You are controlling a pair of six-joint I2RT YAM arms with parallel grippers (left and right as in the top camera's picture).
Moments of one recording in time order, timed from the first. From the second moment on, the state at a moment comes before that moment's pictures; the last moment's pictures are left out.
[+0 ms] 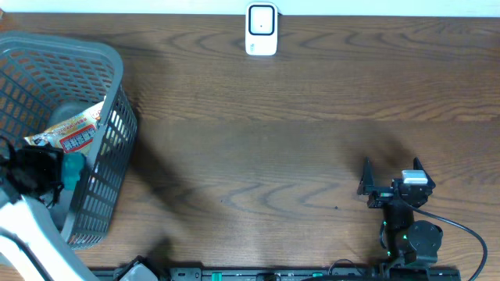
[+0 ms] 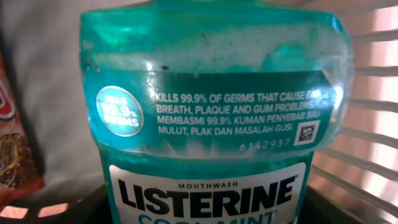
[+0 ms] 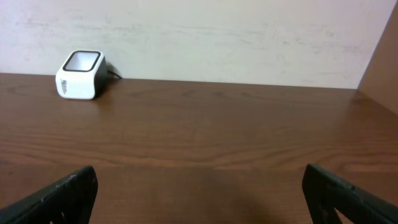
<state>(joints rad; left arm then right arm) 0.80 1.17 1.11 -0.98 0.24 -0.71 -0.05 0.01 0.01 -0.07 -0.03 -0.03</state>
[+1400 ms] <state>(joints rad) -0.41 1.48 1.13 -0.63 0.12 -0.65 -0.05 0.01 0.01 -0.07 -0.03 -0.03</state>
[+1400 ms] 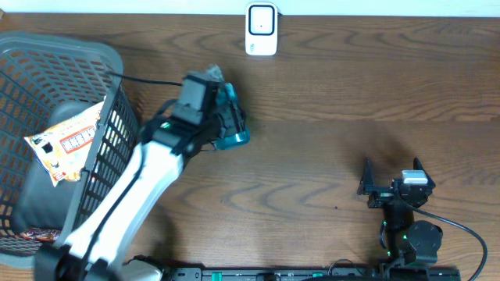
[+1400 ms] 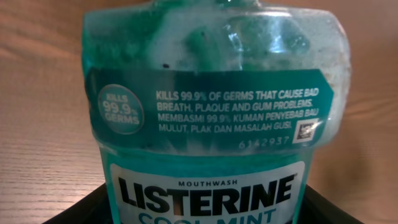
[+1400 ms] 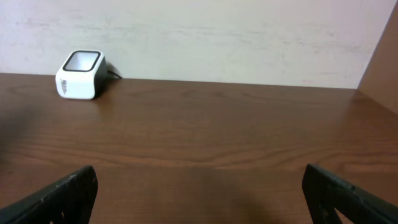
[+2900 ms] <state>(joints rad) -0.66 1.85 1.14 -0.51 0.07 -0.58 -0.05 0.01 0.01 -0.07 -0.03 -0.03</state>
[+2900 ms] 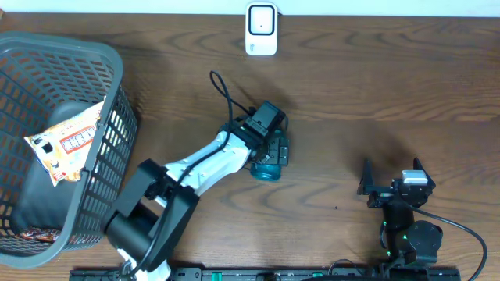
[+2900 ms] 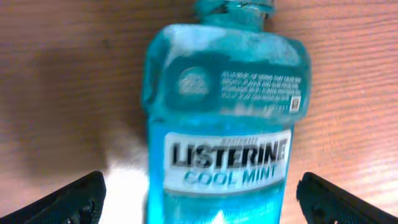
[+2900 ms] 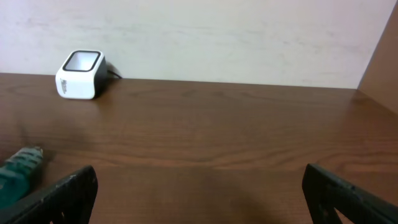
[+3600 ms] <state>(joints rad) -0.43 1.19 1.15 -0.87 -0.11 -0.56 -0.05 0.01 0.01 -0.07 -0.03 -0.03</state>
